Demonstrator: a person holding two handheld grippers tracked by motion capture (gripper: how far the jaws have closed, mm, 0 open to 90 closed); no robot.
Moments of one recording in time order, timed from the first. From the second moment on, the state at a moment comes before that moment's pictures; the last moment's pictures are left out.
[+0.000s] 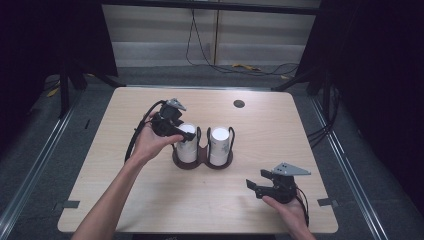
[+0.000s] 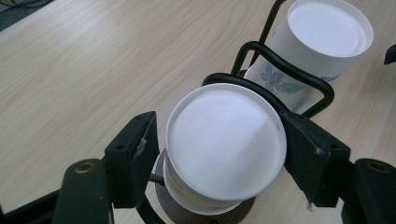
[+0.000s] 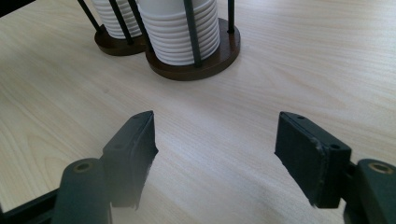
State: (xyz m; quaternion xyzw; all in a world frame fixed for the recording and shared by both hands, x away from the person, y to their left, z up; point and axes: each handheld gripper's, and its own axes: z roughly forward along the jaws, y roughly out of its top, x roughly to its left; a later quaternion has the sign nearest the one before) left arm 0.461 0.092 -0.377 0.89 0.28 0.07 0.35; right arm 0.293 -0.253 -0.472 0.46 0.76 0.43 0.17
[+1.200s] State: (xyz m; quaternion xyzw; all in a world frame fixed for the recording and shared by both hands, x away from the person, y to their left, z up) left arm 0.460 0.081 -0.371 0.90 0.27 0.09 0.32; right arm 0.293 -0.253 -0.472 0.47 0.76 0.43 0.16
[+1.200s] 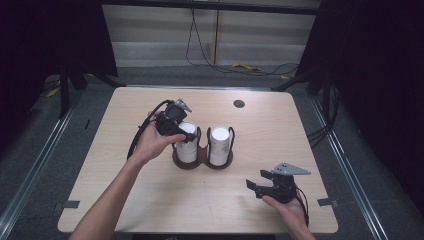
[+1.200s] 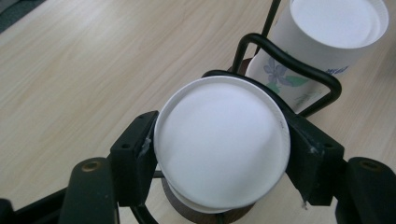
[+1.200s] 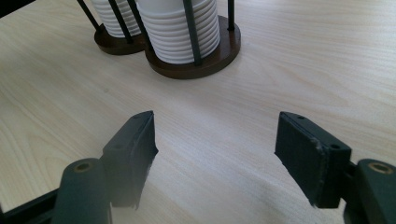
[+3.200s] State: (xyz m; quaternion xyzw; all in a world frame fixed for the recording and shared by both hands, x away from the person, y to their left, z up) left arm 0.436 0.111 -0.325 0.87 0.25 0.10 0.41; right arm 0.294 -0.251 -0.474 0.47 0.76 0.43 0.16
